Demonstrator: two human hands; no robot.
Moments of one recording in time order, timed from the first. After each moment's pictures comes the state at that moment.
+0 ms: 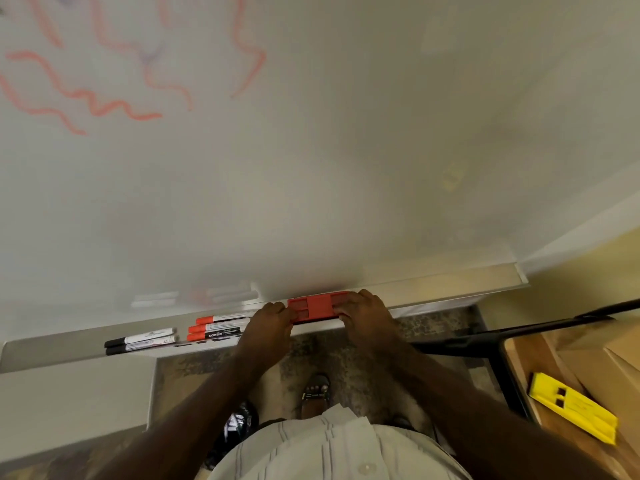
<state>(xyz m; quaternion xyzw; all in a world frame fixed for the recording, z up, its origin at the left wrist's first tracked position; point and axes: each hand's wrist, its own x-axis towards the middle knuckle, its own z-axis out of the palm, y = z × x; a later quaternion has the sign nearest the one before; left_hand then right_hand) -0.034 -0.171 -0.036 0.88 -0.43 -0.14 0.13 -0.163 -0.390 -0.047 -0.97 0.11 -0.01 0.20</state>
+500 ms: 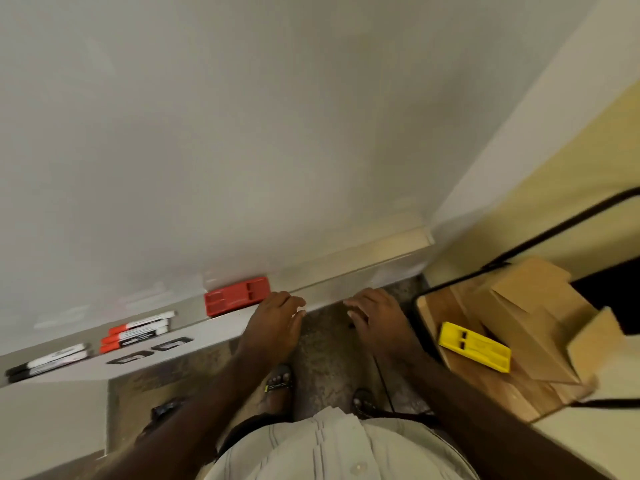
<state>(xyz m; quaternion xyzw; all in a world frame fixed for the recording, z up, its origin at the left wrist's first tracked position) -0.164 -0.295 -0.013 0.83 -0.47 -0.11 0.26 -0.337 -0.485 -0.035 -0.94 0.22 -0.12 0.24</state>
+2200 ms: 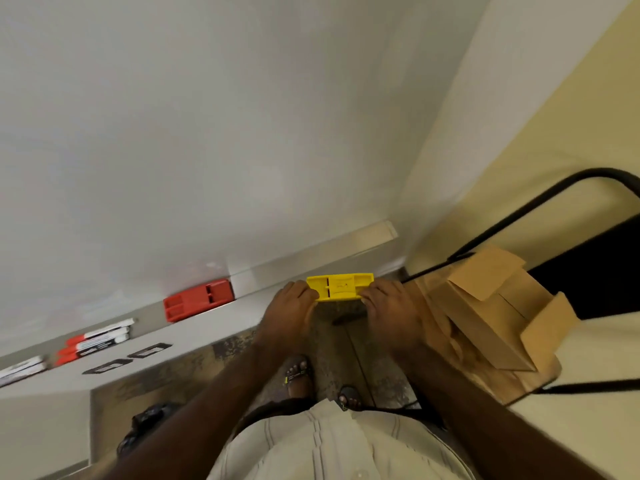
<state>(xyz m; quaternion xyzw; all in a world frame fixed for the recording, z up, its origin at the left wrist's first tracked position) -0.218 -0.386 -0.034 0.78 -0.58 -0.06 0.24 -0.407 -0.555 -0.038 -0.95 0.25 -0.15 0.12</state>
